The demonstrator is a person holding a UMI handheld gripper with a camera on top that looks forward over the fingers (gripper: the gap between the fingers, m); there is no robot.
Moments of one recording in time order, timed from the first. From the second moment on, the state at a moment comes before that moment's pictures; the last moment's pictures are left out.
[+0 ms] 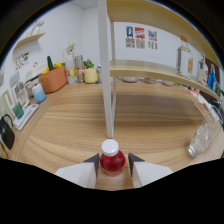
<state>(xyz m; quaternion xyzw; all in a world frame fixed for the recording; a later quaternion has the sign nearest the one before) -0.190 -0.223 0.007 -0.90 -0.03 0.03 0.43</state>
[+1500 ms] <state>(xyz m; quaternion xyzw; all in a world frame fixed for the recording) 0.165 -0.282 0.334 -0.80 0.03 -0.02 0.60</state>
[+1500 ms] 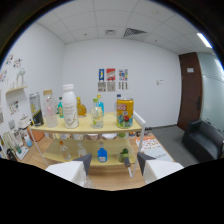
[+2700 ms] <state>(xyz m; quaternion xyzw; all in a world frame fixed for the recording) 0.211 -0.164 0.434 -0.73 0.04 -0.02 0.69</state>
